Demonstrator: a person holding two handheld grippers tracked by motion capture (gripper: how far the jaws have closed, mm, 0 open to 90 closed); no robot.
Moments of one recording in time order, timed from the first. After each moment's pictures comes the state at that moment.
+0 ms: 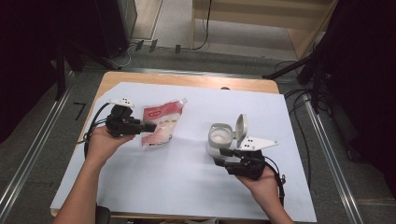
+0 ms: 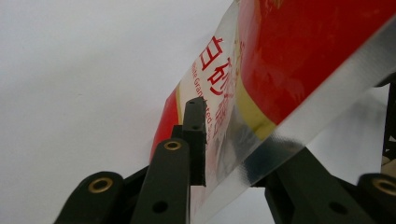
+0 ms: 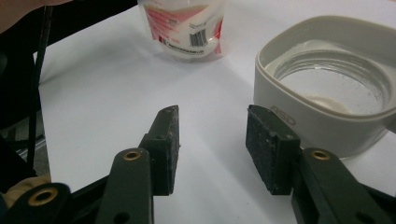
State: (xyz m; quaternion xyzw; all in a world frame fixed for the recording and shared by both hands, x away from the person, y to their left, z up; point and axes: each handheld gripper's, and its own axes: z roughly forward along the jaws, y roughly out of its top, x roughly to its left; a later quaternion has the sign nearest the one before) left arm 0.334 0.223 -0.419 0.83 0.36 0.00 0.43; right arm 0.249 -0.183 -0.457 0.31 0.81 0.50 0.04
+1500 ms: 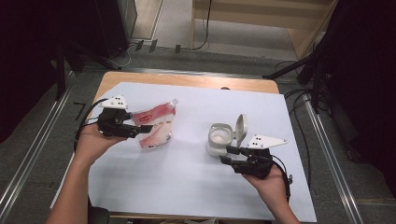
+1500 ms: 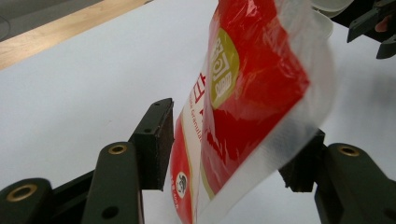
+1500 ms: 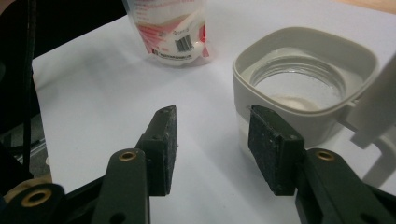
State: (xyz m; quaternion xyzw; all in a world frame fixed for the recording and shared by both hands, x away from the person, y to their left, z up) left arm 0.316 0.231 -0.393 0.84 0.31 0.08 0.44; right arm 0.249 -0.199 -0.447 0.32 0.80 0.50 0.05
